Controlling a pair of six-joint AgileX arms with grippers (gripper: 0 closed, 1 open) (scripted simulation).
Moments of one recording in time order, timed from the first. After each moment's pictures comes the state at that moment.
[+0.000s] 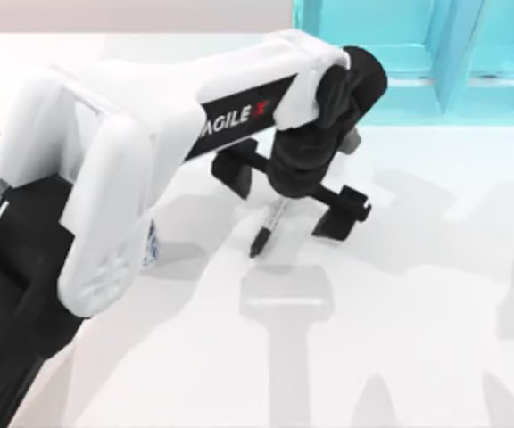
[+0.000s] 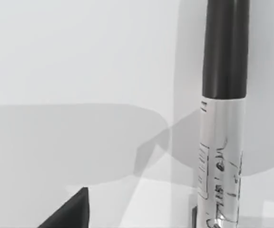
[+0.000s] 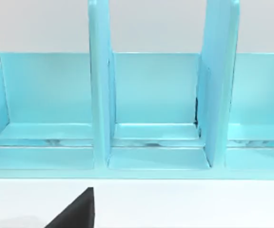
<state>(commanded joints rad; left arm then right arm) -0.70 2.58 2.11 -1.05 -0.21 -0.20 0.00 0.00 0.00 0.00 0.00 0.00</state>
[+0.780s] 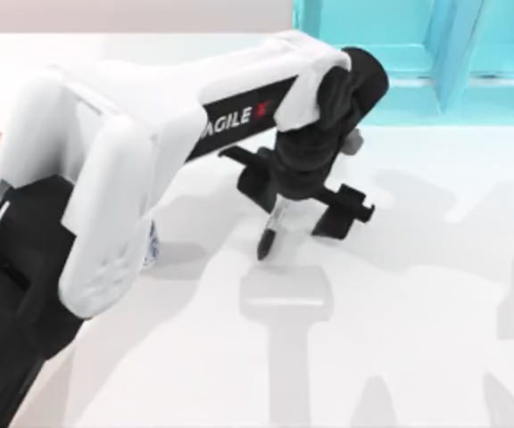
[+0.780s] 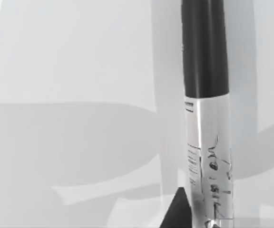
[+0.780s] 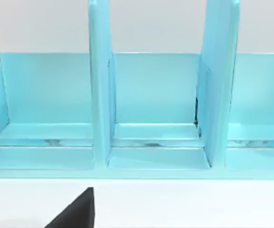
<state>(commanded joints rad) -0.70 2.58 2.11 -1.05 -0.21 -0.20 0.00 0.00 0.00 0.00 0.00 0.00</state>
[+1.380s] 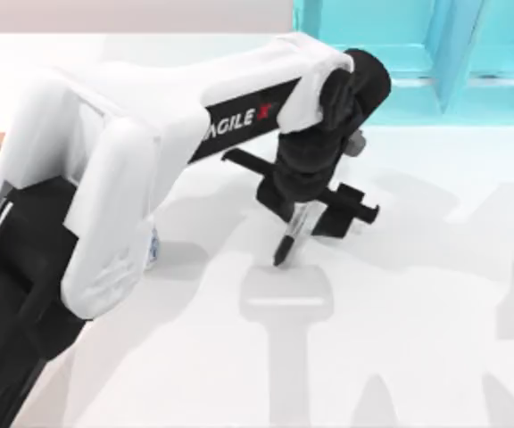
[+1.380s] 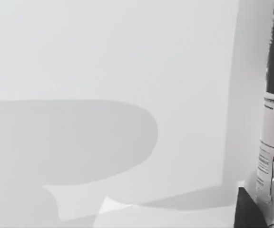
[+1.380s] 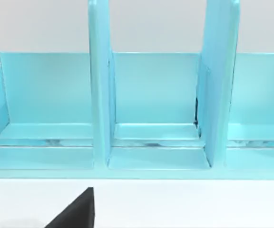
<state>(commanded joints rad) -0.70 2.58 2.11 -1.05 -0.21 -0.20 0.00 0.00 0.00 0.00 0.00 0.00</state>
